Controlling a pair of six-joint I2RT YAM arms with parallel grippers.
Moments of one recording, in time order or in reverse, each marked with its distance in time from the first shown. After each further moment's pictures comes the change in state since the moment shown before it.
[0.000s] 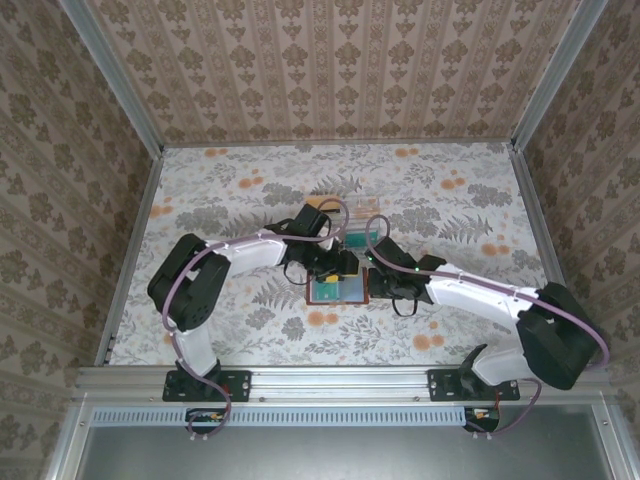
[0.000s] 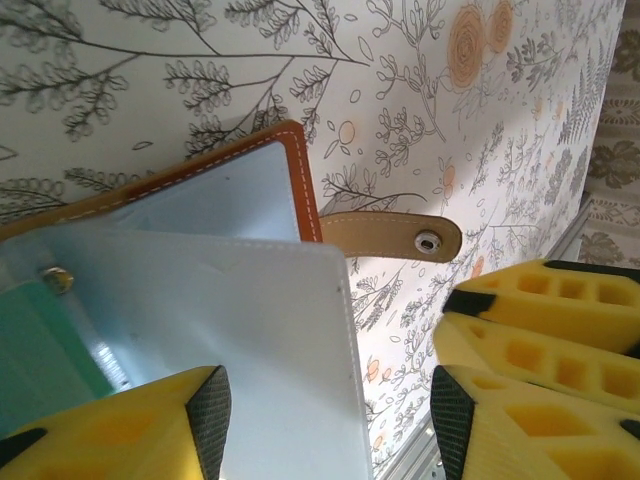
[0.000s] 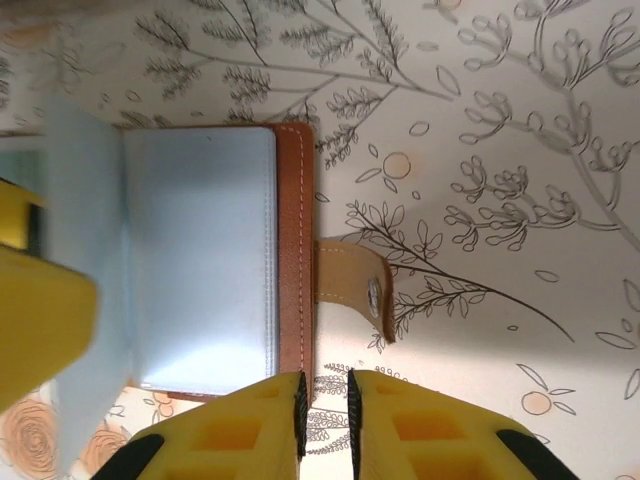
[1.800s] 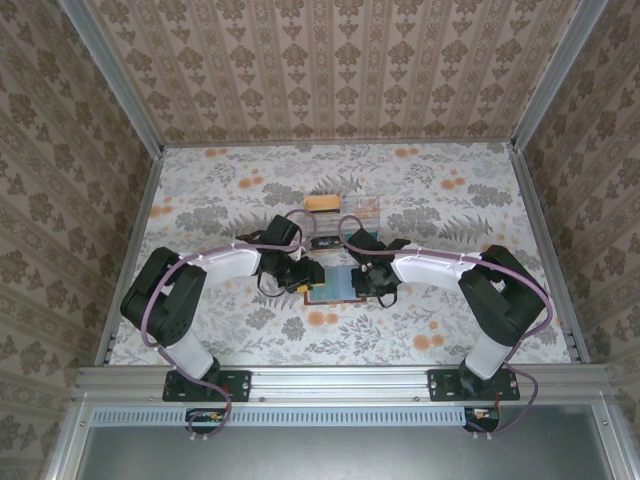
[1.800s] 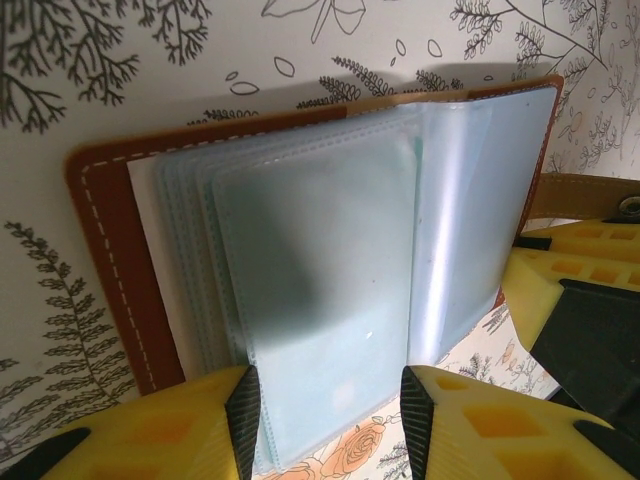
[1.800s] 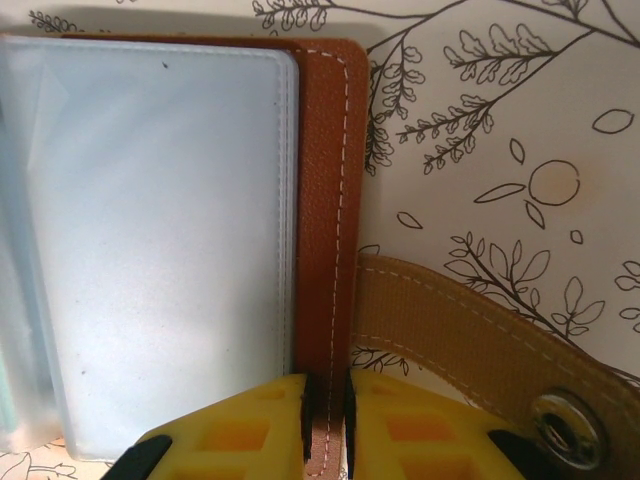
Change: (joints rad) left arm 0.119 -0.163 -0.219 -0.075 -0.137 -0.007; right arm -0.009 0.346 0.198 -0.074 -0.121 -0.103
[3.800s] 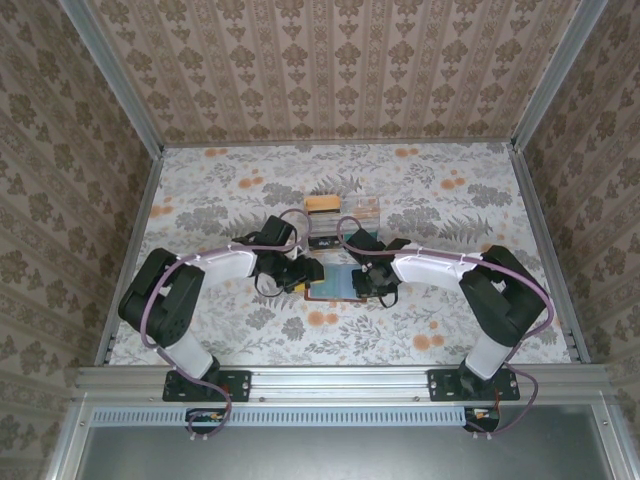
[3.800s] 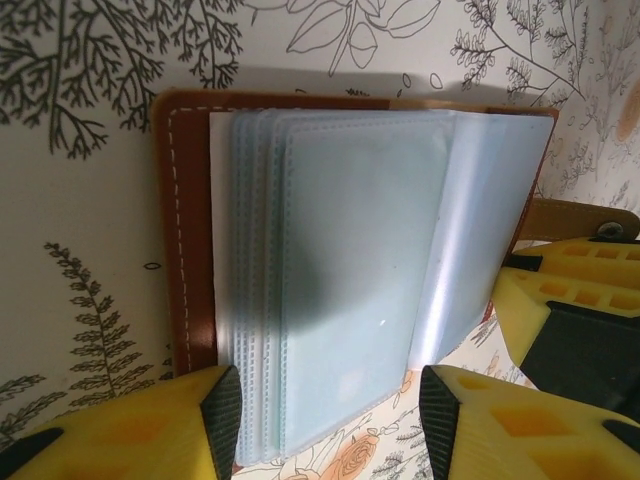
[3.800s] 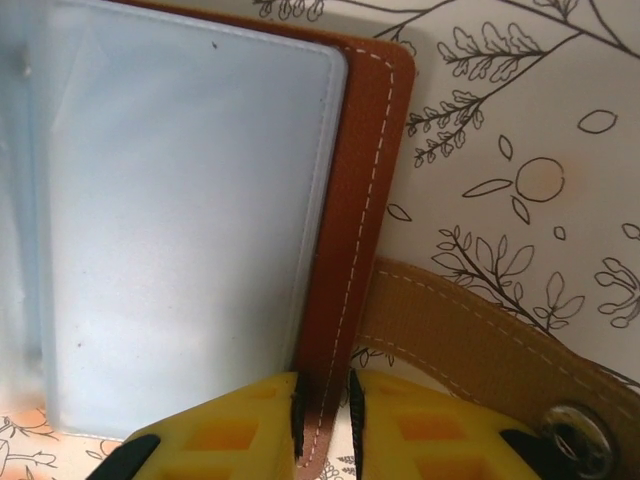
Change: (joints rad) left arm 0.032 -0.010 -0.039 0.069 0.026 -0.030; right arm -0.002 -0.005 0.005 -0.021 0.012 -0.035
